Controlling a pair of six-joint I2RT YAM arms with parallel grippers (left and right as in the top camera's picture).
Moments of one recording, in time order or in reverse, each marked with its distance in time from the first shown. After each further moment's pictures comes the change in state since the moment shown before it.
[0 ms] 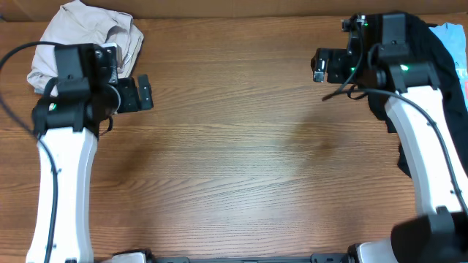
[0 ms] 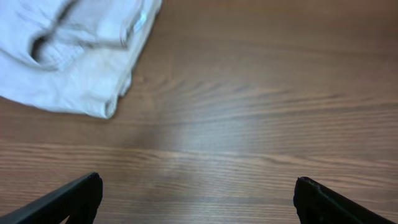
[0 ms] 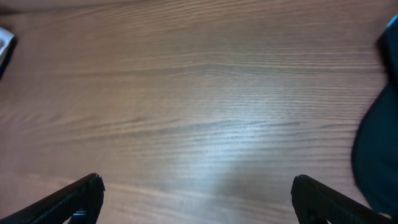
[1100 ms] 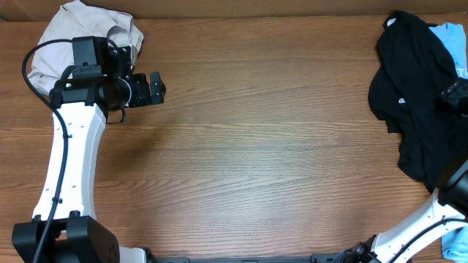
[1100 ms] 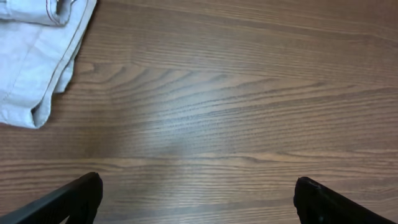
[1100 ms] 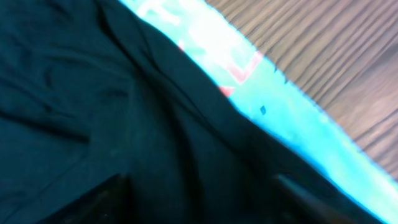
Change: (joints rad) left arm 0.000 0.146 0.000 0.062 0.137 -0.011; right arm -0.758 0.495 0.002 0.425 0.105 -0.019
